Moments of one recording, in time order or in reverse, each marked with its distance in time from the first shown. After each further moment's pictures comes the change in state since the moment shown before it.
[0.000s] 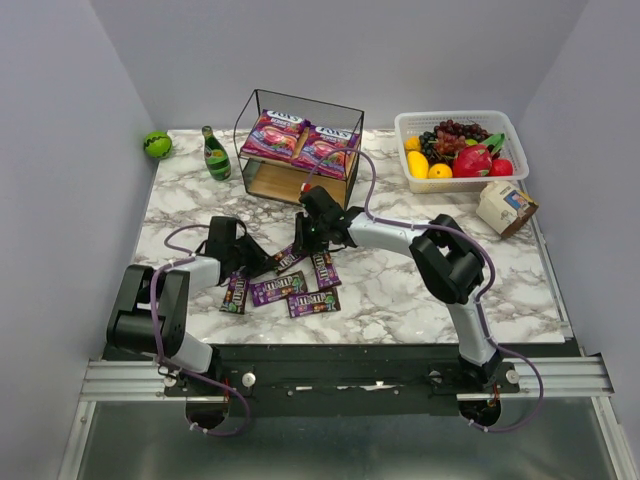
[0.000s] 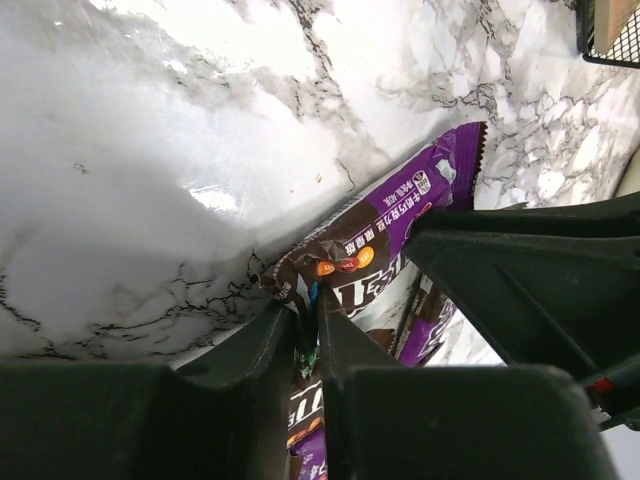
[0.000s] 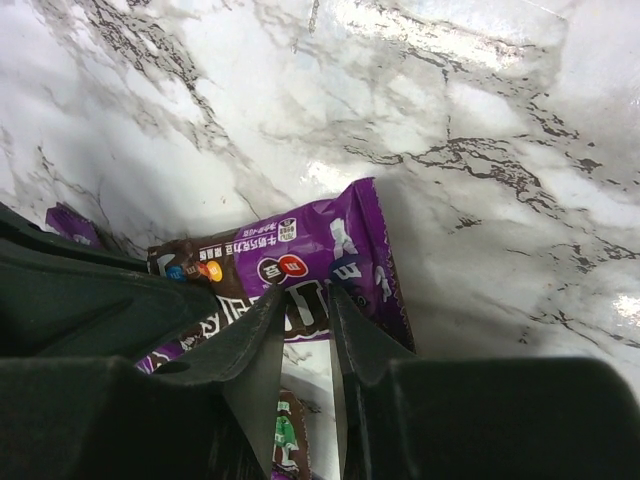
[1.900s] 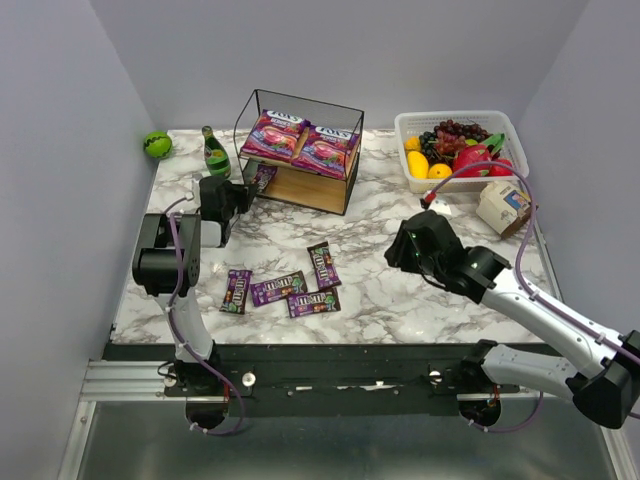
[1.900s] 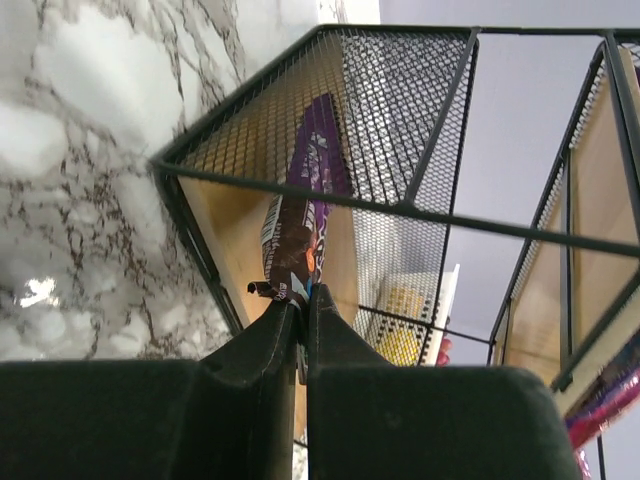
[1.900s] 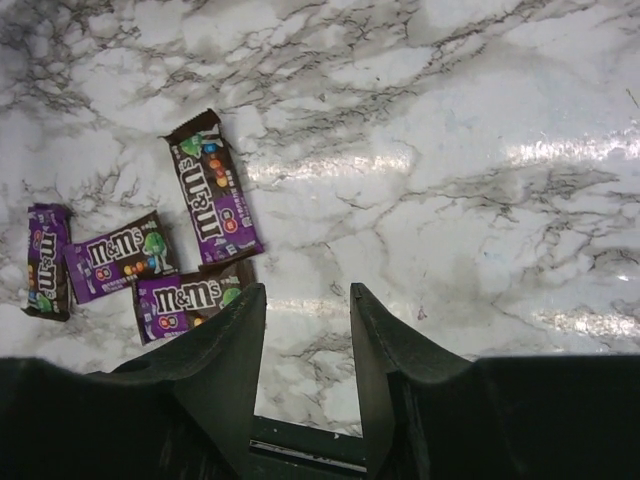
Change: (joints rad) left arm 0.131 0.420 0.334 0.588 -0.254 -0.518; right arm -0.073 -1.075 -0.597 -0.354 0.430 0.123
